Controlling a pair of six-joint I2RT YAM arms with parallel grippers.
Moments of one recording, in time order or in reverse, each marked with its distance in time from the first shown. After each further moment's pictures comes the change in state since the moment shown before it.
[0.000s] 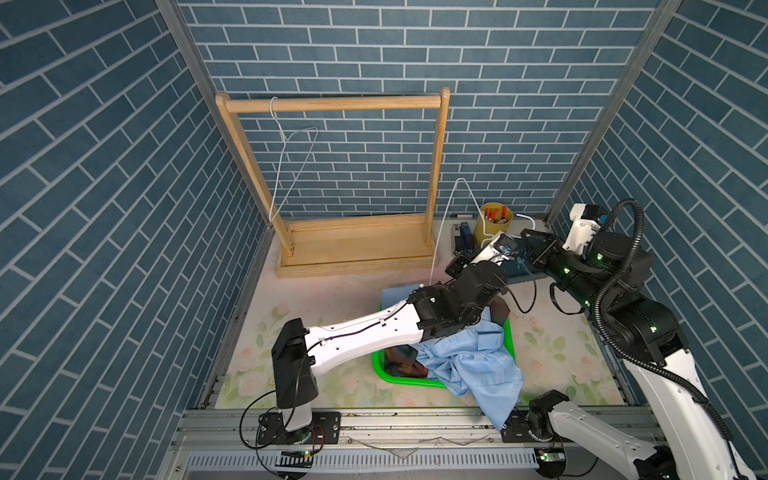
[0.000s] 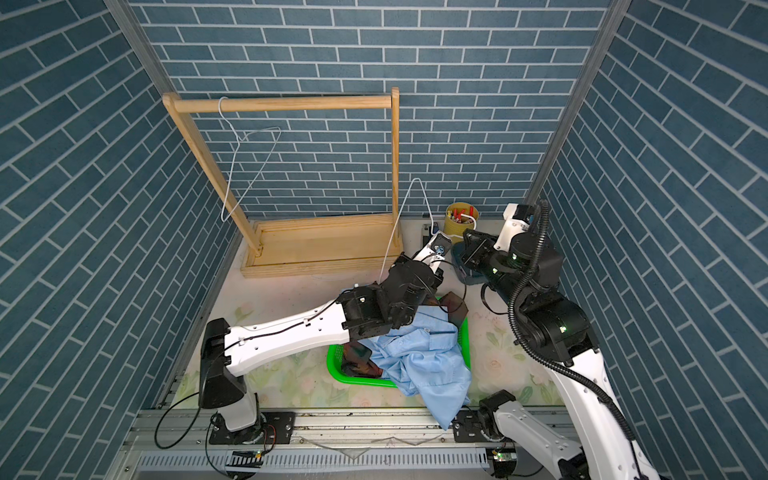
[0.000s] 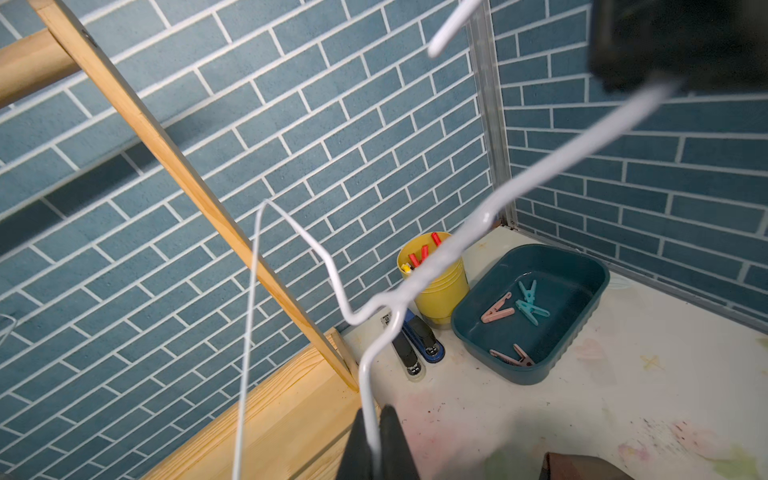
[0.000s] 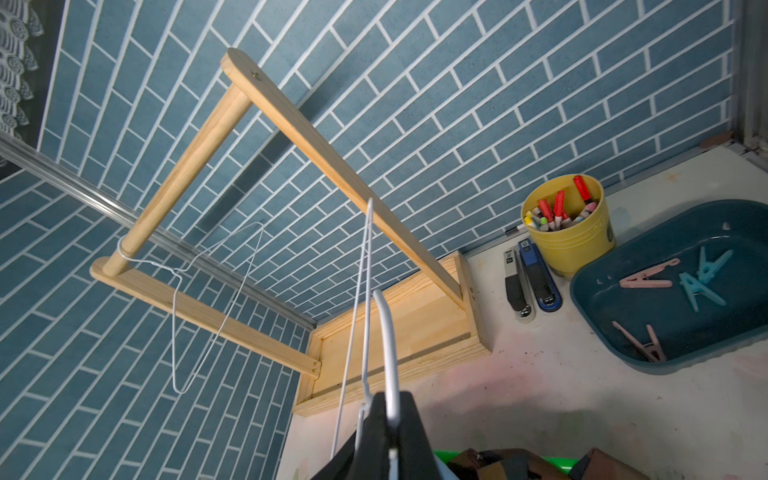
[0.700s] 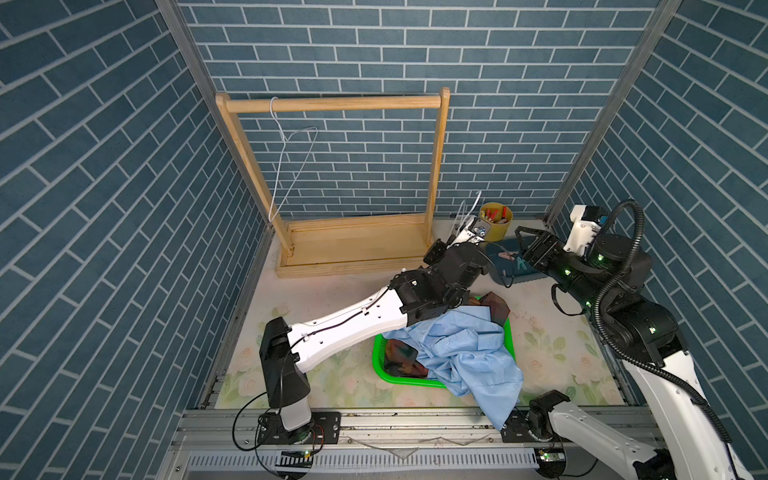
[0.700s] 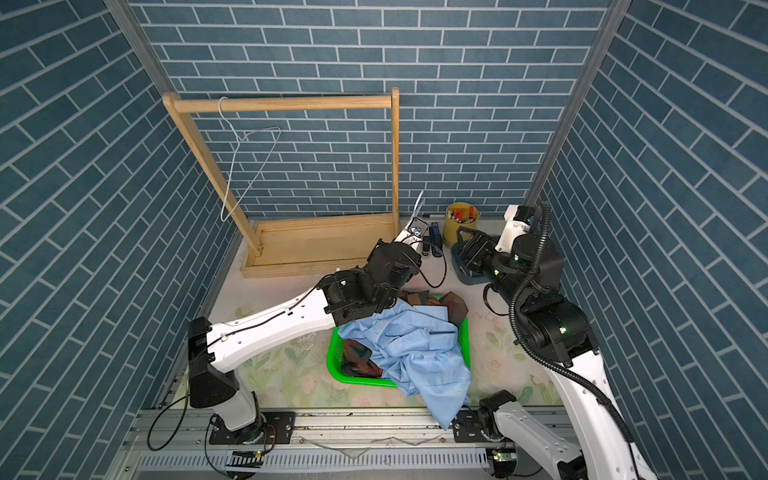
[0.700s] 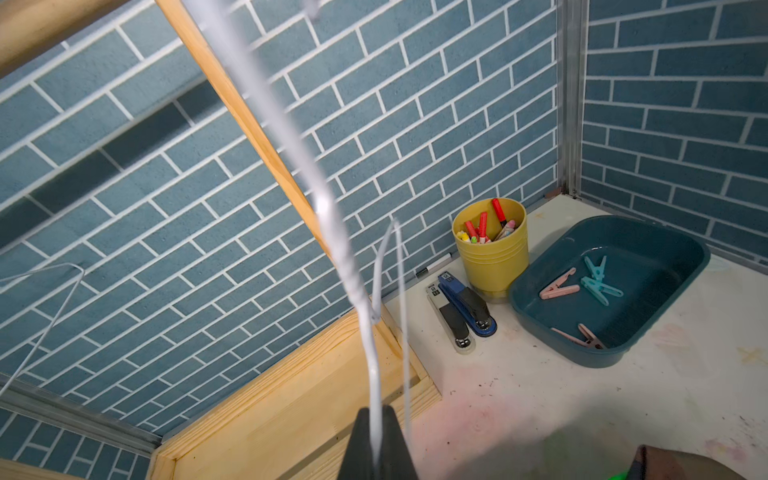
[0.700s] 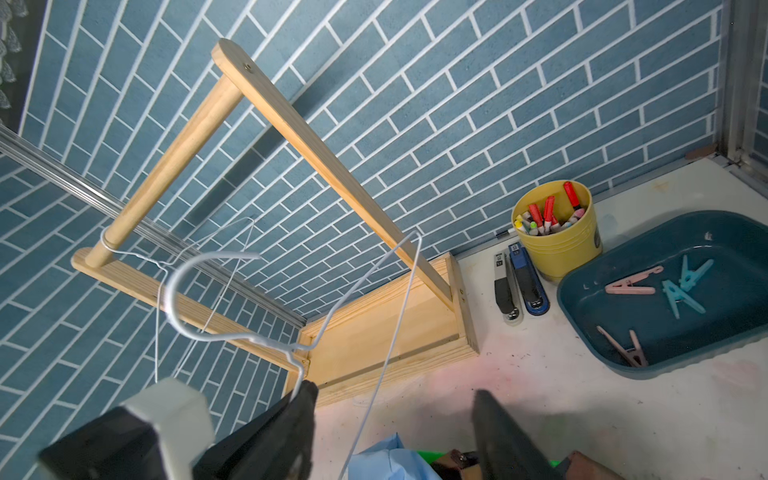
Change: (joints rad) left arm 0.080 -0.008 0.053 -0.187 -0.042 -0.035; right arm -0.024 -0.013 -0.026 0.012 -0.014 -0.050
